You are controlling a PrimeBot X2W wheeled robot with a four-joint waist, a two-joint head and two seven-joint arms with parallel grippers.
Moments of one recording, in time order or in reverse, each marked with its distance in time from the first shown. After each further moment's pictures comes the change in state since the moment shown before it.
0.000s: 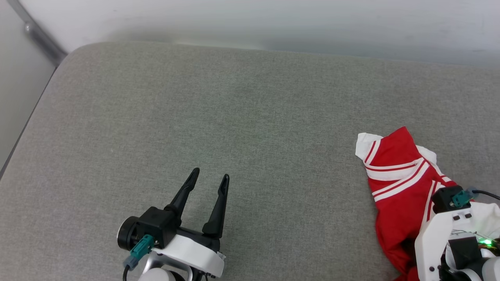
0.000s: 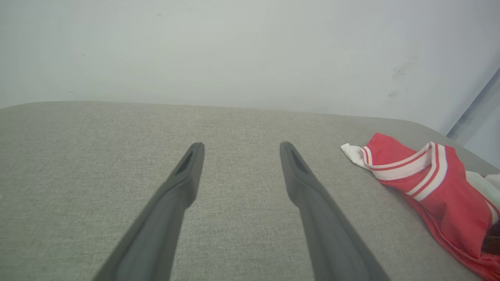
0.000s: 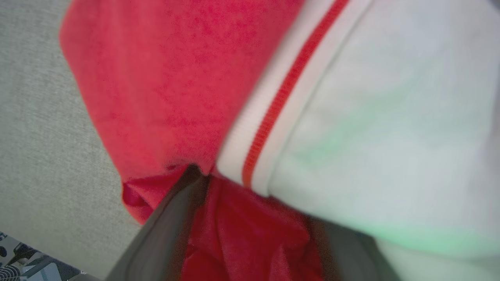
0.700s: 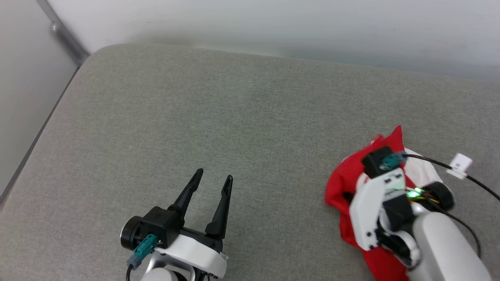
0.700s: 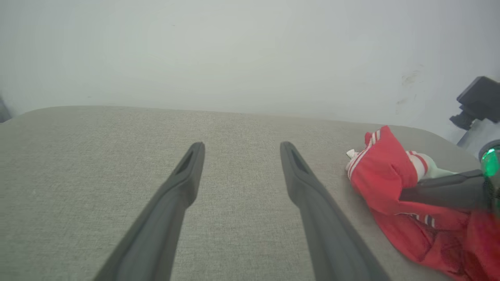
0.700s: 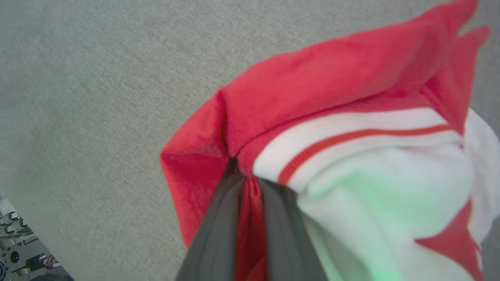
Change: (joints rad) left arm -0.005 -0.003 -0.013 0.011 -0.002 0.000 0.000; right arm -0.251 0.066 0.234 0.113 0.021 0.000 -0.161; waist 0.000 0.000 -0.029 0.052
